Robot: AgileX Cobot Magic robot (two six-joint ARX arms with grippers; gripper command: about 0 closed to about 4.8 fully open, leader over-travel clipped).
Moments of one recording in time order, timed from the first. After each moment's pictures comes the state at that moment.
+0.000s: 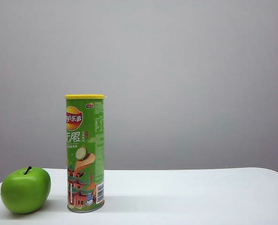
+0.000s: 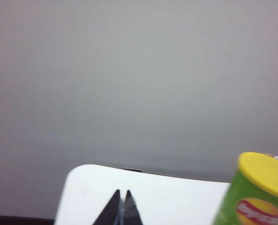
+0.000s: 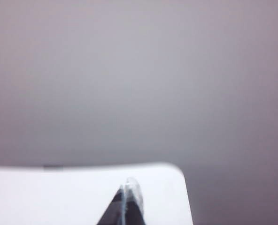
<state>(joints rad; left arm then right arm) 0.07 0.22 0.00 0.30 0.20 -0.17 0.08 0.00 0.01 0.08 0.03 0.02</state>
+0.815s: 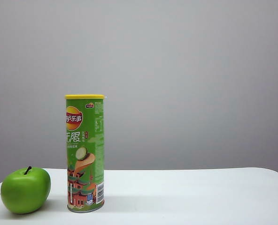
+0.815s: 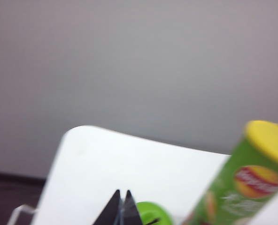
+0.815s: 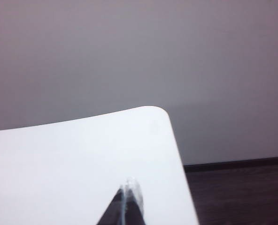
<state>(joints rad) 0.05 0.22 0.00 0.16 0.18 -0.22 0.08 0.00 0.01 -0.14 0.12 0.14</state>
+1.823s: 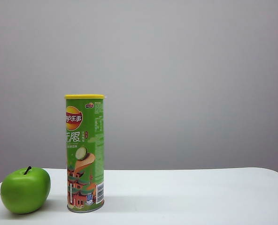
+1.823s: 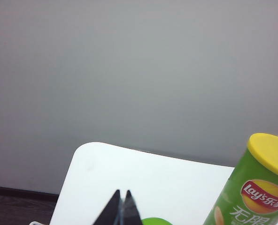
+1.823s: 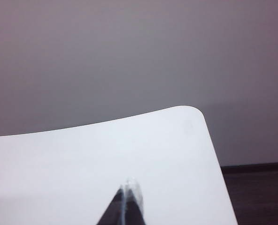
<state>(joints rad) -0.14 0.18 0.00 0.18 -0.06 -0.17 0.08 0.00 0.01 -0.12 0.00 0.21</state>
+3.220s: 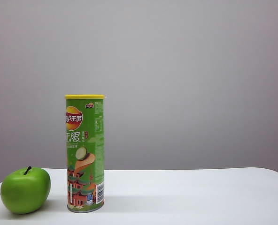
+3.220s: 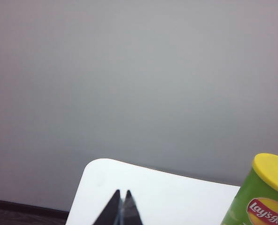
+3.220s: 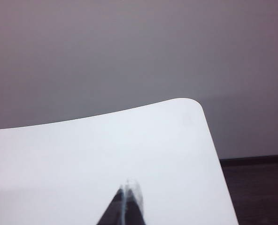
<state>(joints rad) -0.08 0.00 0.01 0.06 -0.04 -0.17 0.08 0.00 0.01 -0.15 0.00 0.21</state>
